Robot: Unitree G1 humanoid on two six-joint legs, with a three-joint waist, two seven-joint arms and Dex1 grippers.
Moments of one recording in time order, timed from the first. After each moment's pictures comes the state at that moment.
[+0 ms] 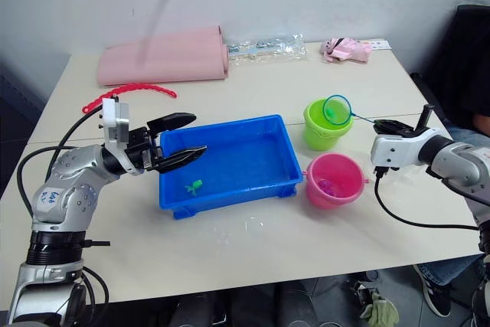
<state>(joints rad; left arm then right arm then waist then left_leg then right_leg) -0.46 0.56 0.14 -0.07 -0.61 0.35 -0.98 -0.51 -1.06 0.04 0.49 -0.47 -0.65 0.42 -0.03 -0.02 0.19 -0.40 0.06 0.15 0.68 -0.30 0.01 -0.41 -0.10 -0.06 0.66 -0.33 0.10</state>
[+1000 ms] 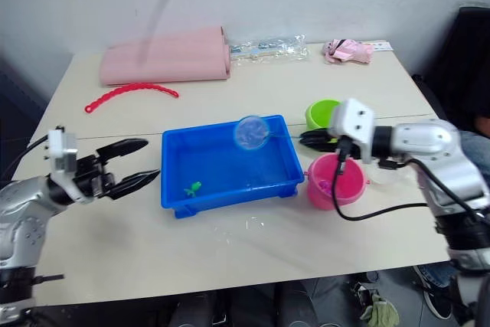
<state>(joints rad) -0.13 0.74 0.37 -0.07 -0.63 0.29 -1.09 -0.65 -0.90 0.20 -0.03 0.37 0.22 1.09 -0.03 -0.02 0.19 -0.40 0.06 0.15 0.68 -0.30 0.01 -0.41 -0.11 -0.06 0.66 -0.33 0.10</state>
